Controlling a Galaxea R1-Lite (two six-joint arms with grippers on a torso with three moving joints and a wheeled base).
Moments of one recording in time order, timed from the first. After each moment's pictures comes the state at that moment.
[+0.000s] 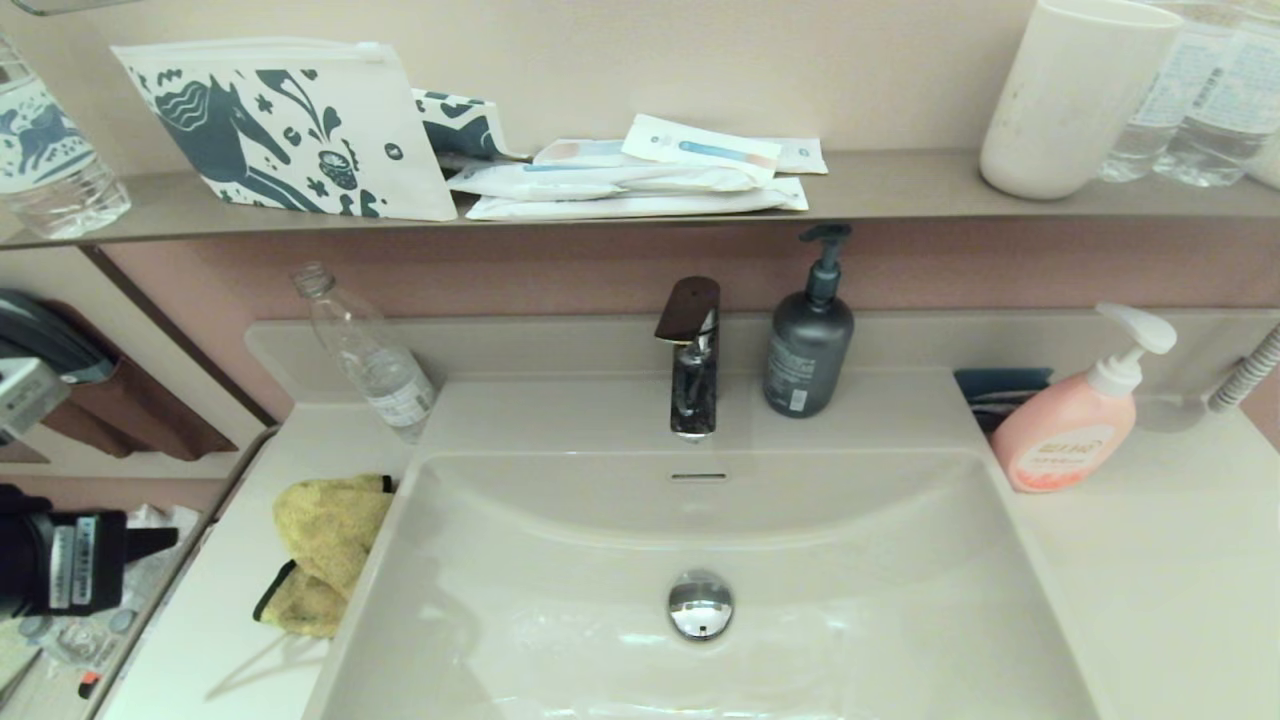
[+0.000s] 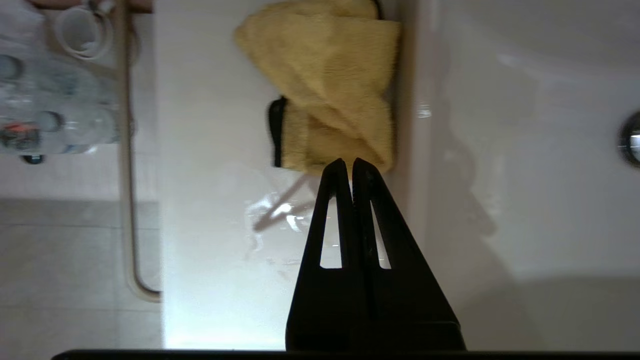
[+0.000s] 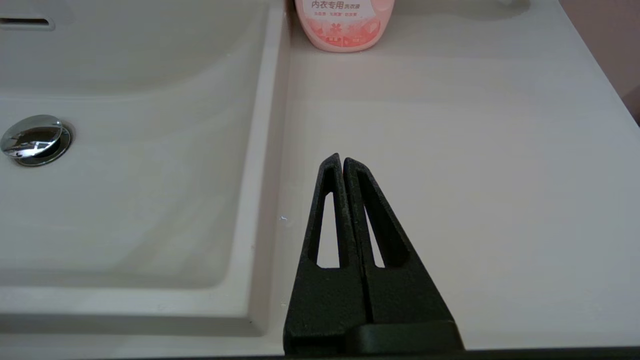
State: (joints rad) left arm 0.24 1.12 -0.81 0.38 -0.16 0.16; right arm 0.00 0.00 0.00 0.00 0.00 -0.03
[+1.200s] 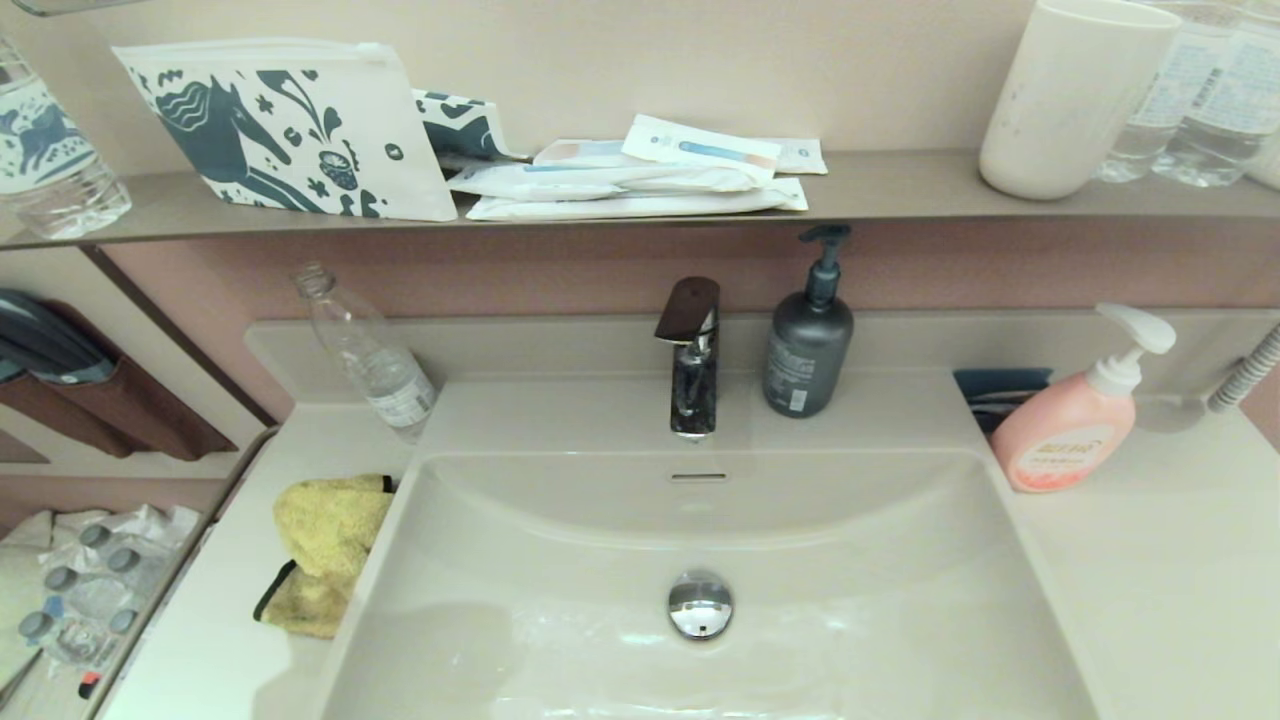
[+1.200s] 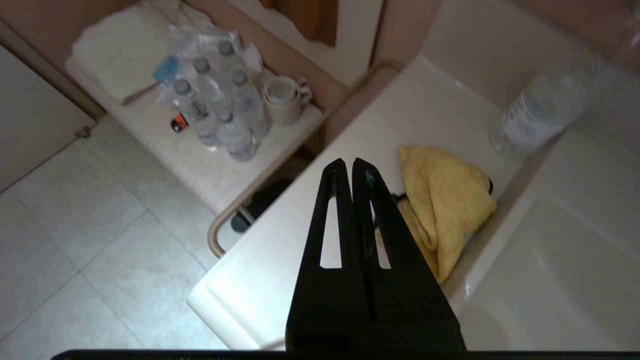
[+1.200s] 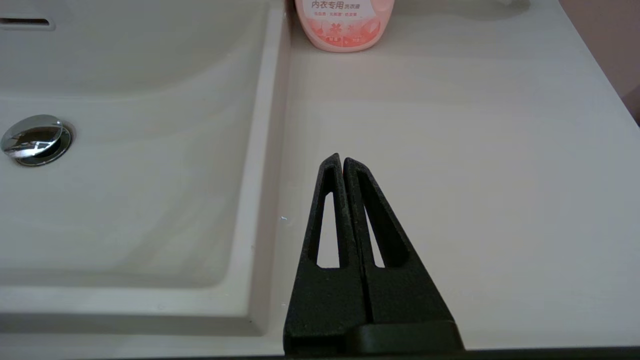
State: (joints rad) left arm -0.11 0.71 -0.77 0.42 0.72 -0.43; right arm 0.00 0.00 0.00 0.00 0.00 -0.03
